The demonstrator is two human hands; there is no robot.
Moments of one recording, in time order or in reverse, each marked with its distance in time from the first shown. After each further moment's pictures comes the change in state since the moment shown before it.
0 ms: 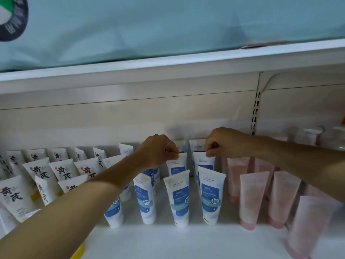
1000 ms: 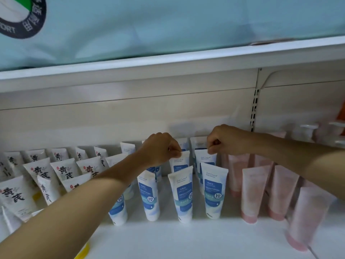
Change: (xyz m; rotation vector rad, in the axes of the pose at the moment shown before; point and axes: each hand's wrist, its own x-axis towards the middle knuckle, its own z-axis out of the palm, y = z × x) left_hand -0.002 -0.001 -0.001 -0.001 0.006 0.040; right_hand -0.005 -0.008 0.000 0.084 0.017 0.030
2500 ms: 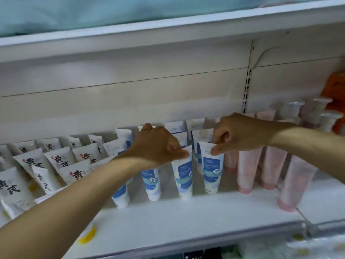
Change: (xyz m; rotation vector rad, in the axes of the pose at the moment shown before) left_hand -0.063 0.036 -0.015 0.138 0.023 0.058; right_hand -0.061 -0.038 -0.001 -0.141 -0.006 0.006
